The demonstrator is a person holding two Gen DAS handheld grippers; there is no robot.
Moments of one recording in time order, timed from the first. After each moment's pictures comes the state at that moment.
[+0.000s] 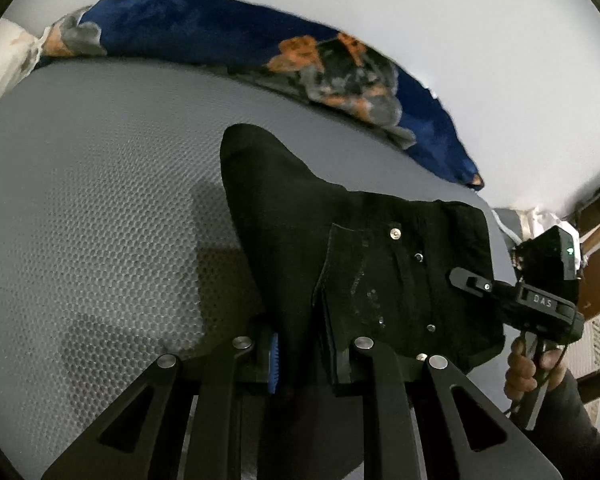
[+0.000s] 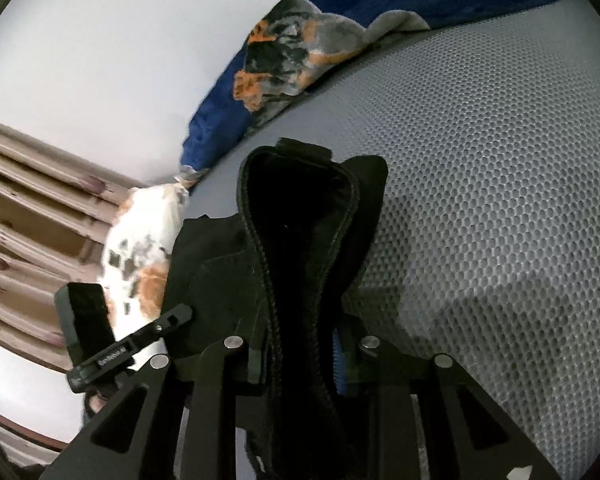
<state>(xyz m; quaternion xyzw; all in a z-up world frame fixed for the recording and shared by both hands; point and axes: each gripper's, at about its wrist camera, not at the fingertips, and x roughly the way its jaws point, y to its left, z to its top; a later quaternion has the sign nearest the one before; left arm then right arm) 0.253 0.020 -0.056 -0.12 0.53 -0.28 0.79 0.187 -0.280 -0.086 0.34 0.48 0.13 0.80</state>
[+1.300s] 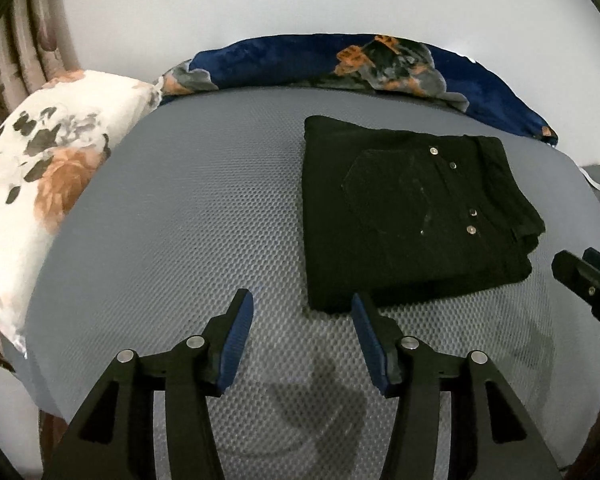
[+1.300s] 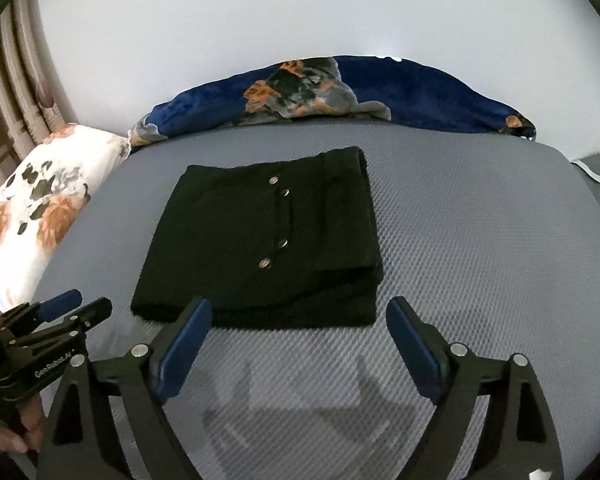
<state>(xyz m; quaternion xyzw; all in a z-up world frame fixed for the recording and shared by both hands) 0.089 0.034 -0.026 0.04 0.47 -0.09 0.88 0.041 -0.163 -0.011 0.08 0.43 -0.05 0.90</state>
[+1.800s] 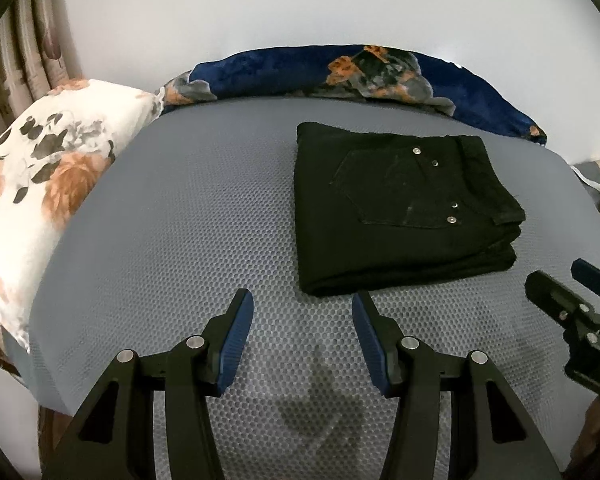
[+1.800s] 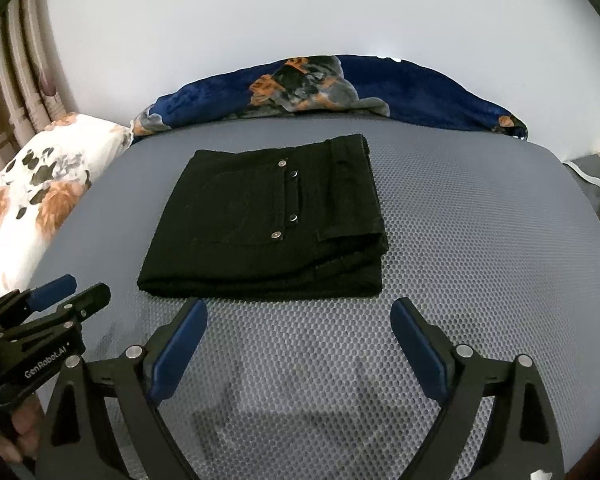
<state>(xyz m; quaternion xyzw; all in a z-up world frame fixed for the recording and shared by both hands) 0.064 0.033 -0.017 0.04 0.45 -0.10 0.89 0.017 -0.144 -0.014 0.06 0.43 -0.06 0.90</state>
